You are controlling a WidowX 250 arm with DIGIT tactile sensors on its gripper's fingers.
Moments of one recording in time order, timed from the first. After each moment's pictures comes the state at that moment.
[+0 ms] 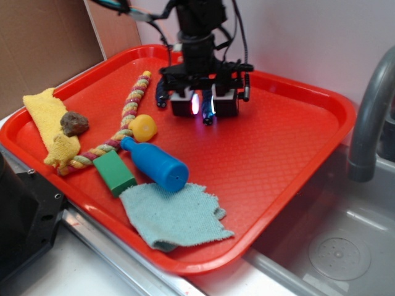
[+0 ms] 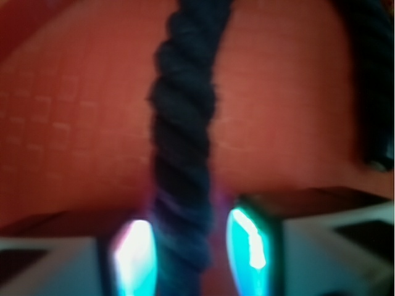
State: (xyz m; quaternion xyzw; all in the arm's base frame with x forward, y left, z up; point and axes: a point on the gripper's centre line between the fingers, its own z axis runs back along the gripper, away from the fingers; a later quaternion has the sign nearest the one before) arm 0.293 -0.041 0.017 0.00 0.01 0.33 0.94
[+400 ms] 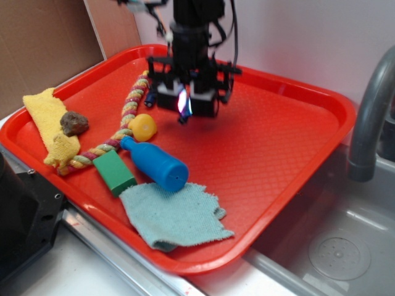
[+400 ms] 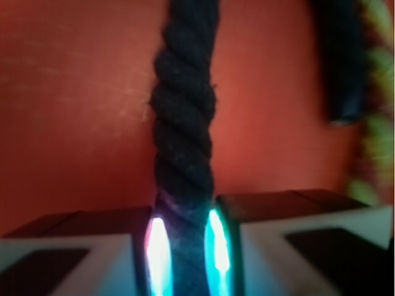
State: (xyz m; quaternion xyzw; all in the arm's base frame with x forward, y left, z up) arm 0.264 -0.039 0.067 0.04 0.04 0.23 0.97
